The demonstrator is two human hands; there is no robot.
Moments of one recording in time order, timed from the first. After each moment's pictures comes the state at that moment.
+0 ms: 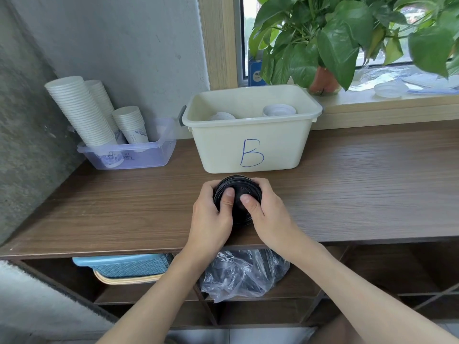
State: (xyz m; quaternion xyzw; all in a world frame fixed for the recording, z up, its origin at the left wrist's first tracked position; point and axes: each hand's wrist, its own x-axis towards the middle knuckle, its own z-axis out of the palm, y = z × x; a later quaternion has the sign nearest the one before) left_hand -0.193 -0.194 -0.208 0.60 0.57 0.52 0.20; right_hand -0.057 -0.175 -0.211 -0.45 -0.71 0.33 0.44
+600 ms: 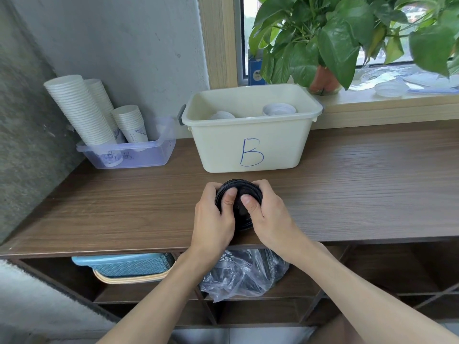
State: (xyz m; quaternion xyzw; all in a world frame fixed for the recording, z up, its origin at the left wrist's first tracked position) left_hand -0.186 -0.194 -0.209 0.60 0.57 0.53 0.18; right_hand -0.057 -0.178 -0.209 -0.45 -0.71 0.32 0.44
